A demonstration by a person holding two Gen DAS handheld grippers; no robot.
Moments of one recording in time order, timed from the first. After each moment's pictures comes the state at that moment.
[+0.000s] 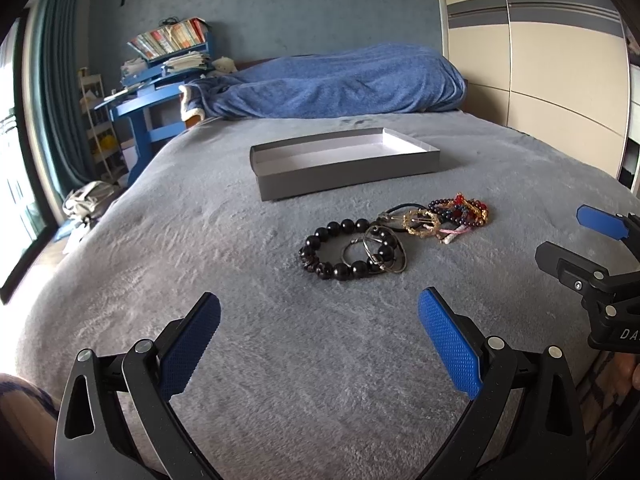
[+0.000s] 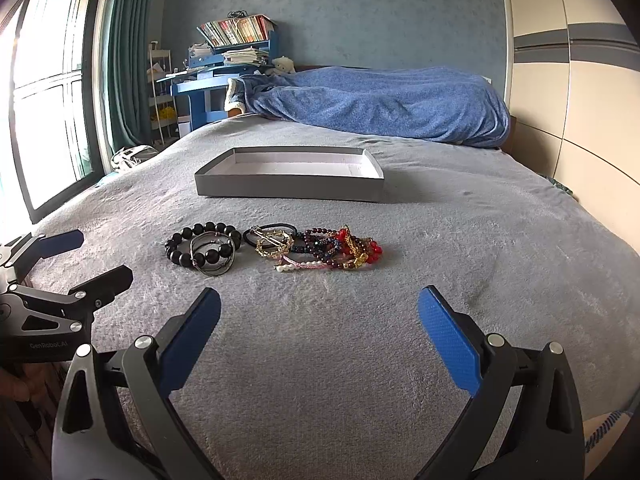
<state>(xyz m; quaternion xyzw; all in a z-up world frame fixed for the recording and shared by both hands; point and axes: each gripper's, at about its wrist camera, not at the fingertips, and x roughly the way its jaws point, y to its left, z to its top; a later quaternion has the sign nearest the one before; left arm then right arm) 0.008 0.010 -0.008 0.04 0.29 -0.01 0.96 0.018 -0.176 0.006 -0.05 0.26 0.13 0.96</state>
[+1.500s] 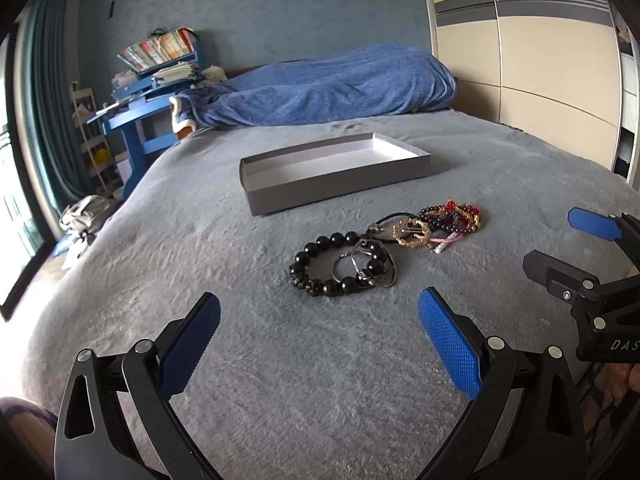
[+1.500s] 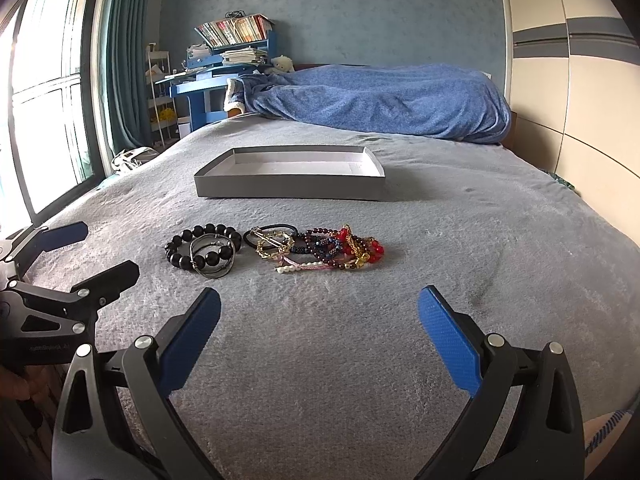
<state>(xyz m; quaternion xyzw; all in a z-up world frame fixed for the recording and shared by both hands) 0.015 0.000 0.004 0.06 0.28 -0.02 0.96 0.023 -0.176 0.006 -0.04 0.26 0.13 0.96</state>
